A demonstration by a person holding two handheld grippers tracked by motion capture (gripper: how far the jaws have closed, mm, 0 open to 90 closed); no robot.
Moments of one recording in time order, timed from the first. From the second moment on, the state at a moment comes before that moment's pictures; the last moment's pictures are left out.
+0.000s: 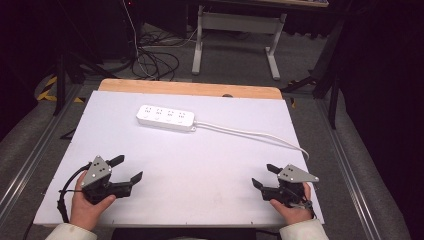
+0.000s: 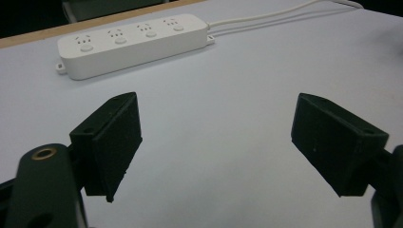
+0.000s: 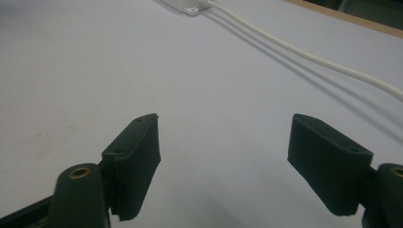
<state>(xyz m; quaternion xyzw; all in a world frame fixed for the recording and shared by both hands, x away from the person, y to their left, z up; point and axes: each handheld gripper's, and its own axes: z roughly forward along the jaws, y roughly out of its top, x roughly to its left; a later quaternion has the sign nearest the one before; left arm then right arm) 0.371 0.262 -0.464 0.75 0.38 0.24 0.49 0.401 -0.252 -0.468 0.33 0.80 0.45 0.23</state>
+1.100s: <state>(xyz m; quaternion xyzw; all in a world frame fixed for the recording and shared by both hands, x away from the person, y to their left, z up) 0.368 0.261 -0.451 0.77 0.36 0.24 0.47 0.400 -0.254 -0.467 0.32 0.80 0.46 0.23</state>
